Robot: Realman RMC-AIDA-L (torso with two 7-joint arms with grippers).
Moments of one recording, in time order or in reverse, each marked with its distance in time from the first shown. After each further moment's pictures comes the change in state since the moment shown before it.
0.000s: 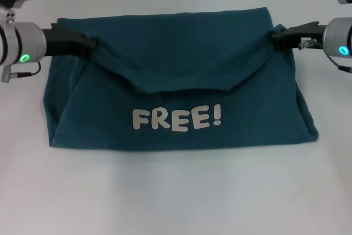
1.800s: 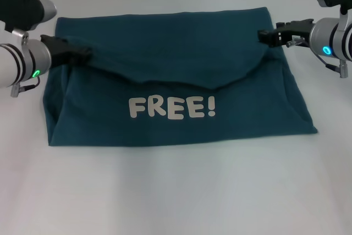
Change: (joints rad) left arm -0.001 -0.052 0.055 -0.152 0.001 -0.395 0.015; right arm 0.053 0.010 -0.061 0.136 0.023 0.226 0.012
